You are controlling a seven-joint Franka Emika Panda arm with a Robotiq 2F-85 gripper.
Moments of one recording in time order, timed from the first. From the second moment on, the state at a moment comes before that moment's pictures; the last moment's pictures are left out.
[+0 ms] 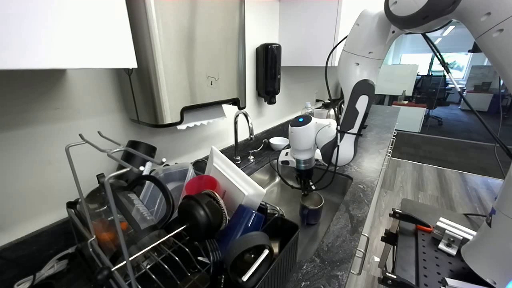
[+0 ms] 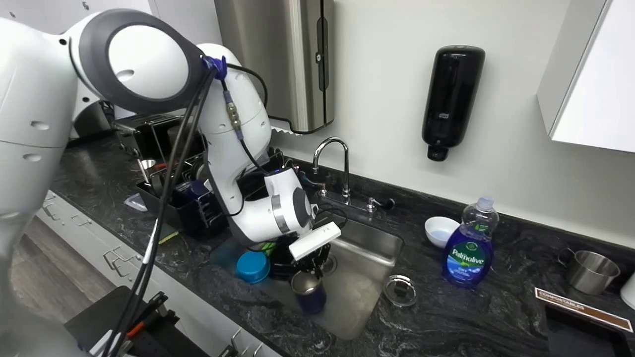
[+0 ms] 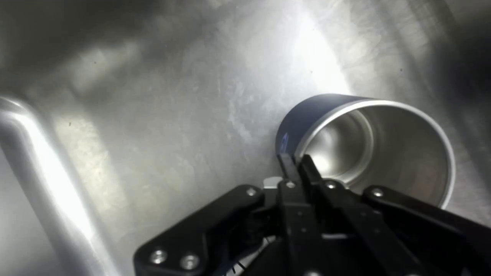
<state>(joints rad) -0.23 0.66 -0.03 -2.18 -0.94 2.81 -0.43</state>
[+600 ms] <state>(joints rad) -0.24 0.63 0.02 -2.09 -0.60 2.65 -0.65</state>
